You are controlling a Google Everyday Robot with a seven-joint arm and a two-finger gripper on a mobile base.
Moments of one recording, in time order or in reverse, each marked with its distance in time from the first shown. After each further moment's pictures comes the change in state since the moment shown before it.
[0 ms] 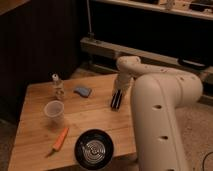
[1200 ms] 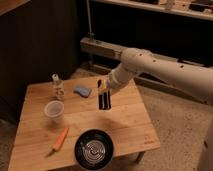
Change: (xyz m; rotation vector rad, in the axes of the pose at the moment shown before) arm 0.145 0.092 -0.141 -0.314 -0.105 -0.479
